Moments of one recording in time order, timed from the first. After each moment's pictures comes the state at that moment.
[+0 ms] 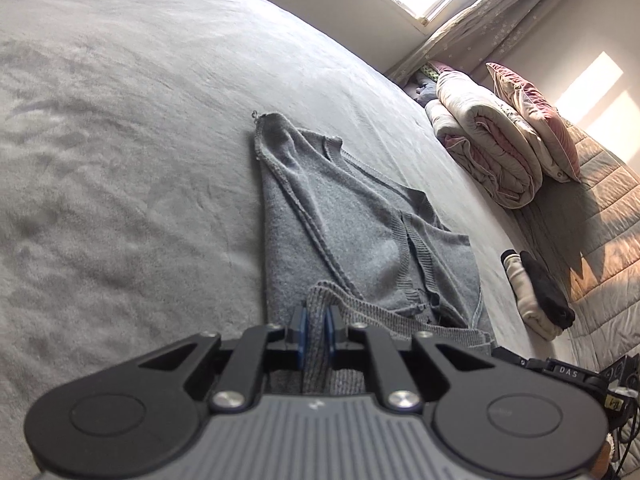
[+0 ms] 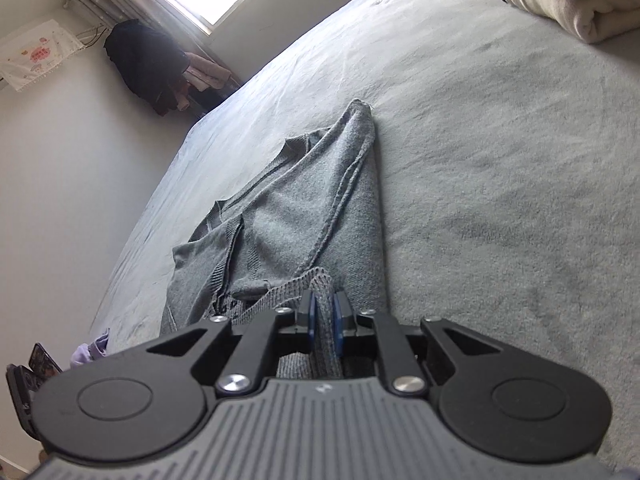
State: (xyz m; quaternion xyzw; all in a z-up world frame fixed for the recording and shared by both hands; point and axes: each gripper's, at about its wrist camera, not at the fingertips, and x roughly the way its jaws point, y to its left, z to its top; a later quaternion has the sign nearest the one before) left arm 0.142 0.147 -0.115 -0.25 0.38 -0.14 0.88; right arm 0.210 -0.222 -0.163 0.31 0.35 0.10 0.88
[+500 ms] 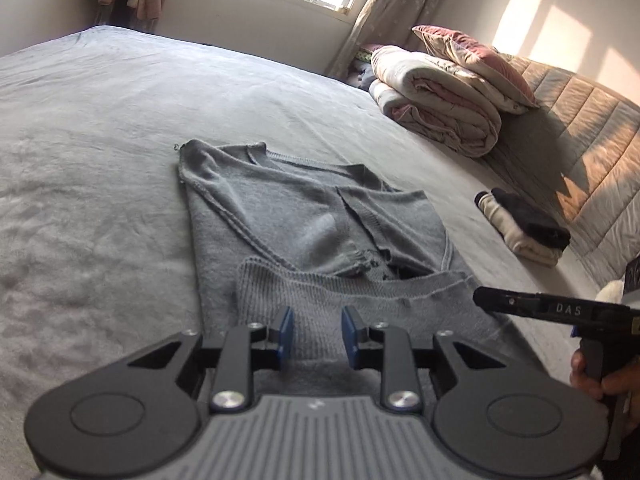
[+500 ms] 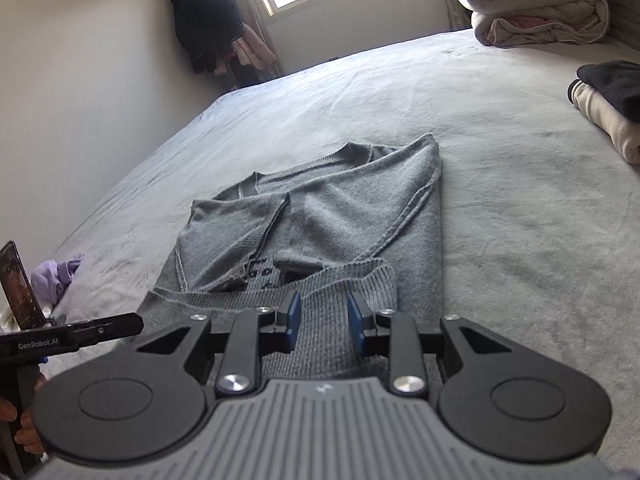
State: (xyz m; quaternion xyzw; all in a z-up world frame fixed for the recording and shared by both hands) left arm 0.107 0.098 -0.107 -0.11 0.35 -0.18 0.91; right arm 0.189 -0.172 -0.146 0.15 0.33 0.12 0.92
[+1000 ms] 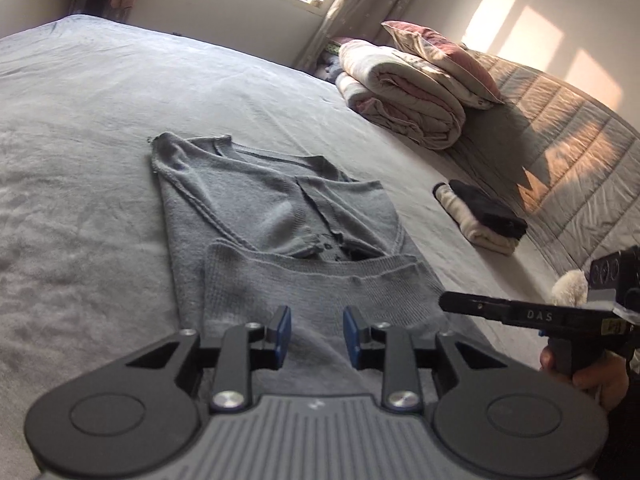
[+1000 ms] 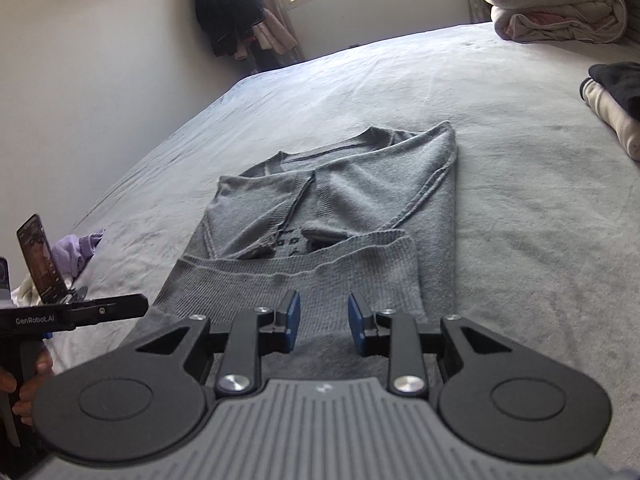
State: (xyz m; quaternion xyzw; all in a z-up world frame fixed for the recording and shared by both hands) left arm 0.076 0.099 -0.089 -0.13 0.36 -0.25 0.89; right arm 0.156 -0.160 -0.131 0.14 0.34 0.16 0.91
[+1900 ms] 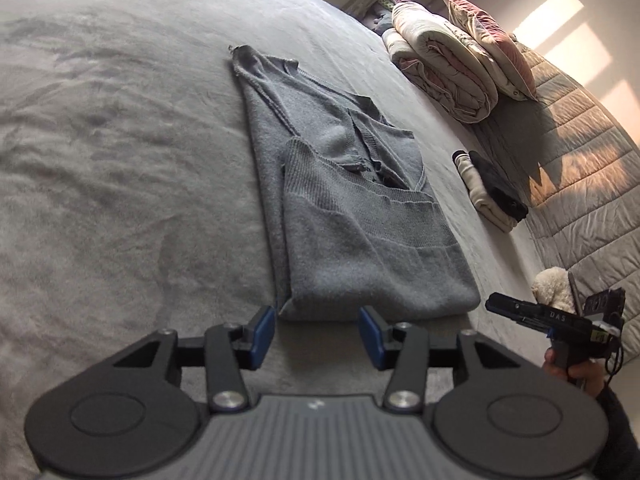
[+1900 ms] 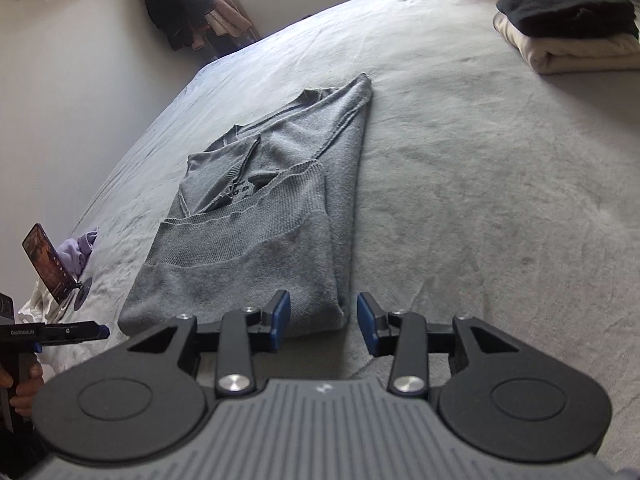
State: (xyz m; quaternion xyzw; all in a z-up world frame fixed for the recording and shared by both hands) left arm 0.034 0.175 -0.099 -0.23 0.47 -0.22 0.82; right arm 0.095 -0.232 -0.134 0.22 0.40 0.11 0.88
